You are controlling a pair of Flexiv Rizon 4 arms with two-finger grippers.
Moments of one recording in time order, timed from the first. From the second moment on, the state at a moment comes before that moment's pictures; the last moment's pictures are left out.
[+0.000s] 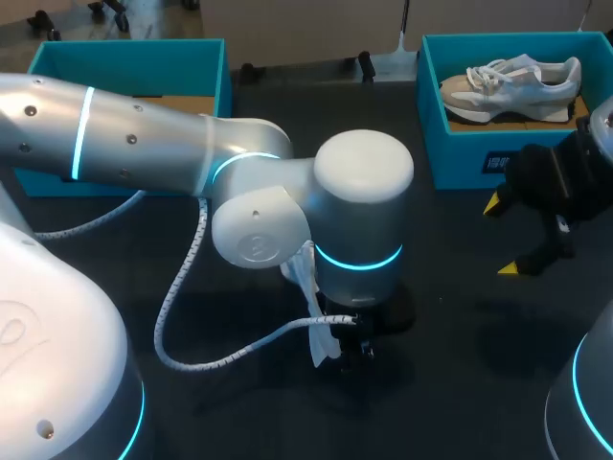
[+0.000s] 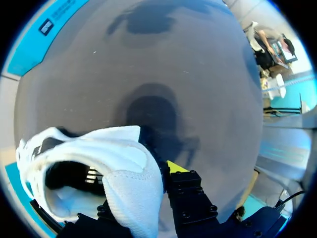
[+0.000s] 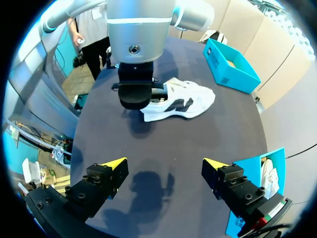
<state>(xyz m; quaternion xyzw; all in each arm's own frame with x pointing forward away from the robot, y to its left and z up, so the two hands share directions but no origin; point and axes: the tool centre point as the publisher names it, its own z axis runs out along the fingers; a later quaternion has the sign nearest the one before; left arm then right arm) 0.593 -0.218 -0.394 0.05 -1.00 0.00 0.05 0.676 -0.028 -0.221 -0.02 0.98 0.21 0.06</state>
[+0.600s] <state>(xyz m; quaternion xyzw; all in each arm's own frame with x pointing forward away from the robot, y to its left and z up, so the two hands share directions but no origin) 0.606 -0.189 -0.314 -0.06 -1.00 -0.01 0.06 0.676 -0.028 -0.221 -0.02 0.98 0.21 0.06</state>
